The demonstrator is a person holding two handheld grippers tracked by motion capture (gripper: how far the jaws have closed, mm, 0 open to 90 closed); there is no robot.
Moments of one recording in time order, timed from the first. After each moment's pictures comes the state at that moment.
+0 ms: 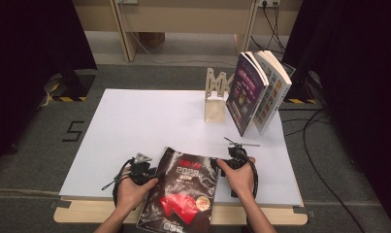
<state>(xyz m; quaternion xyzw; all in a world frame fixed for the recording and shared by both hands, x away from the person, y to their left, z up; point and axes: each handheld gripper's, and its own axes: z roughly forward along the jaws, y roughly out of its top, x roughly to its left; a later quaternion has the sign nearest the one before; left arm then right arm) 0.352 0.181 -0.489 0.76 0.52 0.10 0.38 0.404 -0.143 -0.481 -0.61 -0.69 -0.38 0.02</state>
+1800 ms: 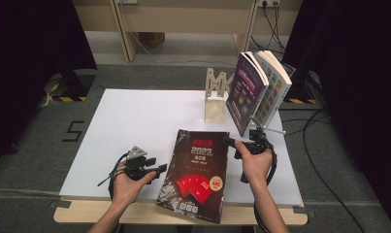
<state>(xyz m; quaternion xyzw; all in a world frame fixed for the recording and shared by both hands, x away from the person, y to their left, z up) 0.360 0.191 -0.470 0.74 0.48 0.11 0.45 0.407 -0.180 -0.401 -0.58 -0.63 -0.52 0.01</state>
